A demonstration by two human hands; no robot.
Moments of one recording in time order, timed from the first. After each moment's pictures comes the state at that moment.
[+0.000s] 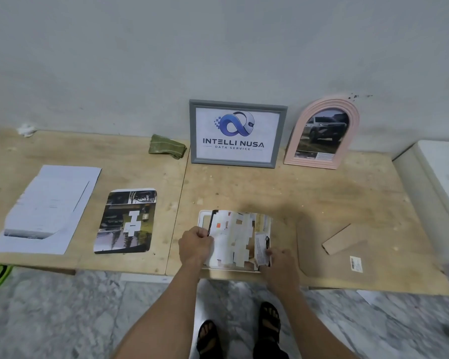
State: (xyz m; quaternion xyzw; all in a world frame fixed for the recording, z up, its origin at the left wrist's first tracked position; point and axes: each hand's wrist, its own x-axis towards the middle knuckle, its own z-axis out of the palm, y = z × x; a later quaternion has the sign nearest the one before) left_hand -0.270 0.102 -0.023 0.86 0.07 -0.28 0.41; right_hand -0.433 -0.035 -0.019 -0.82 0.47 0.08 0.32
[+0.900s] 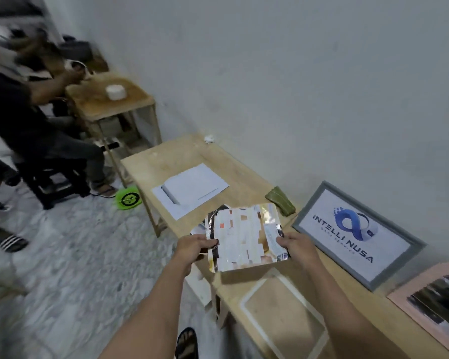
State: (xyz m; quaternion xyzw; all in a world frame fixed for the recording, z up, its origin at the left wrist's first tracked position) left_hand -0.266 0.247 0.101 0.64 0.31 -0.12 0.69; right_hand -0.230 -0.024 0.134 -0.81 0.15 0.16 0.54
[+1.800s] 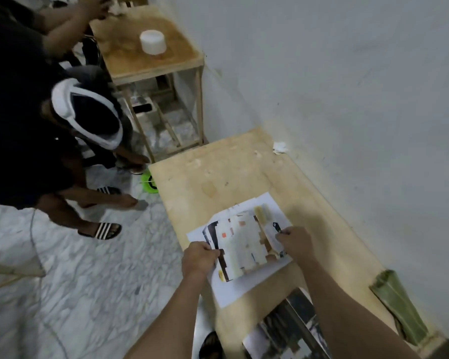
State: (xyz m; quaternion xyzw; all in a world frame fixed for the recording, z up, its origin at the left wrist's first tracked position) left_hand 0.006 0.469 -0.030 0.73 0.46 -0.12 0.49; right_hand 0.132 0.259 -0.017 -0.92 0.02 0.21 0.33
